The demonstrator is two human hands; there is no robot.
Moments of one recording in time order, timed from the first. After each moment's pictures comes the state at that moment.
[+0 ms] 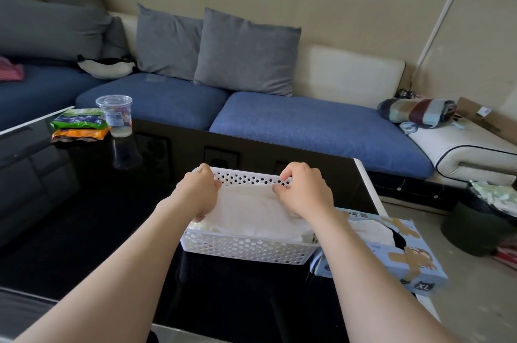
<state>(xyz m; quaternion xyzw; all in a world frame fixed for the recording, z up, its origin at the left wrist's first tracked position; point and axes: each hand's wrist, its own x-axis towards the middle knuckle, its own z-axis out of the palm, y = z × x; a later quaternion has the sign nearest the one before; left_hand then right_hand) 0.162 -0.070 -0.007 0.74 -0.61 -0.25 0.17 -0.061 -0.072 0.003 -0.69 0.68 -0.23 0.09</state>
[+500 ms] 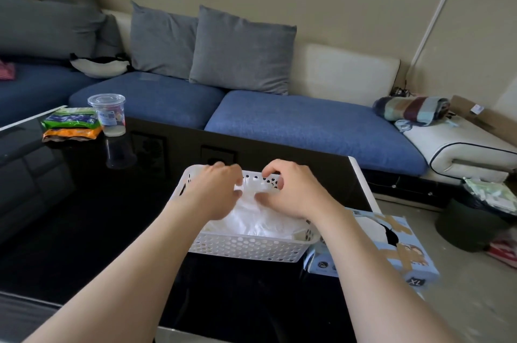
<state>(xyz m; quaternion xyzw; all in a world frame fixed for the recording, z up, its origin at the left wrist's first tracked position) 0.129 -0.061 0.001 0.64 -0.76 -0.06 0.10 -0.068 -0.059 0.022 -0.76 0.60 -0.19 0.19</state>
